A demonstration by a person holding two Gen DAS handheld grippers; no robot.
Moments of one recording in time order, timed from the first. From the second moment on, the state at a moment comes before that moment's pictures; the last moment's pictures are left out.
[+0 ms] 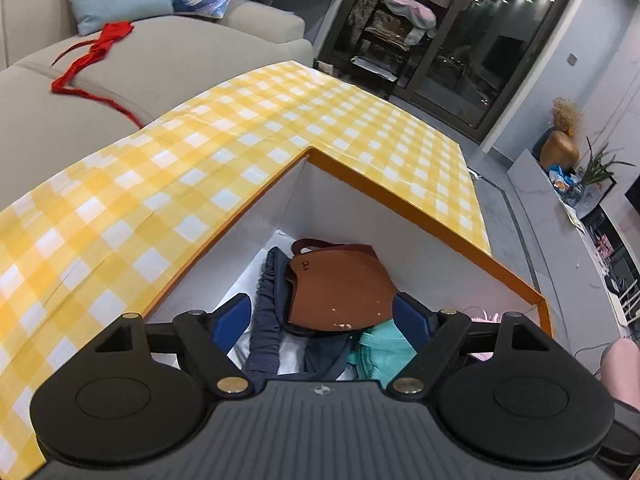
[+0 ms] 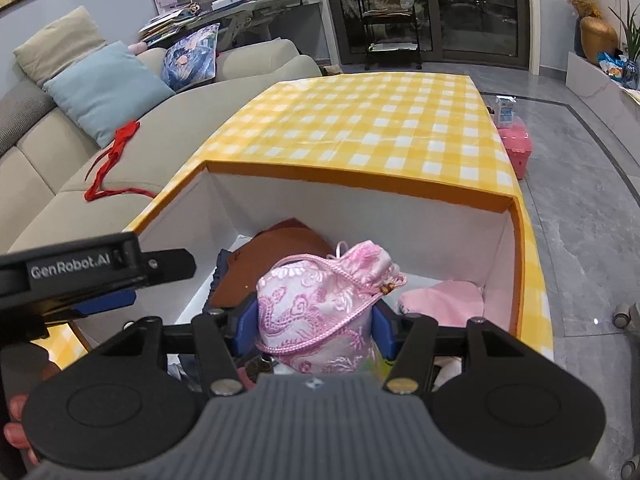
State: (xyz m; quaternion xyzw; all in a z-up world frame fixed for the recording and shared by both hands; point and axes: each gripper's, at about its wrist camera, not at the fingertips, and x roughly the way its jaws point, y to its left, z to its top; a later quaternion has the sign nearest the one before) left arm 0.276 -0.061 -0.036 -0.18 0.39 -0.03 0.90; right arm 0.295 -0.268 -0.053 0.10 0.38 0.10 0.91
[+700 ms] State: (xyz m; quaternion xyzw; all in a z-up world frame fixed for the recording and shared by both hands) left arm 0.267 -0.053 -0.032 -0.13 0.38 0.00 0.92; right arm 0.296 -0.241 -0.050 0.04 0.40 0.07 0.91
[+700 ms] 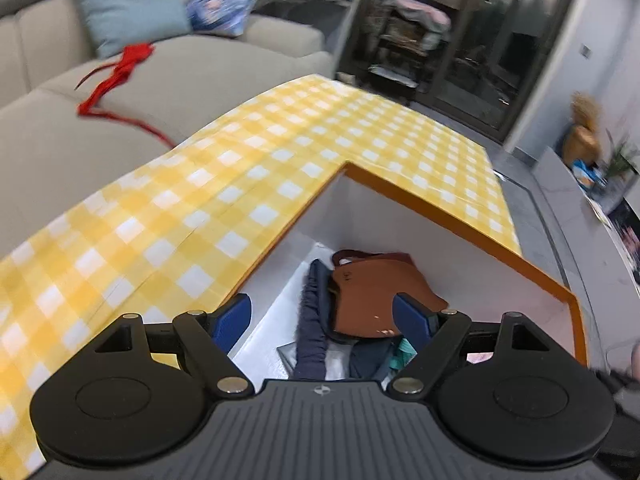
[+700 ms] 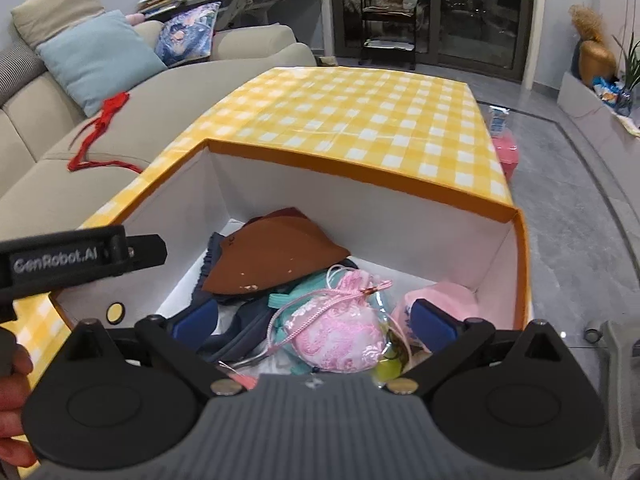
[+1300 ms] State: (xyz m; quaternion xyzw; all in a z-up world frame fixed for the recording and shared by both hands) left arm 0.224 -0.068 0.028 -0.08 0.32 -0.08 0.94; right arm 0.235 -0.234 0.002 -0.03 0.37 0.03 0.93
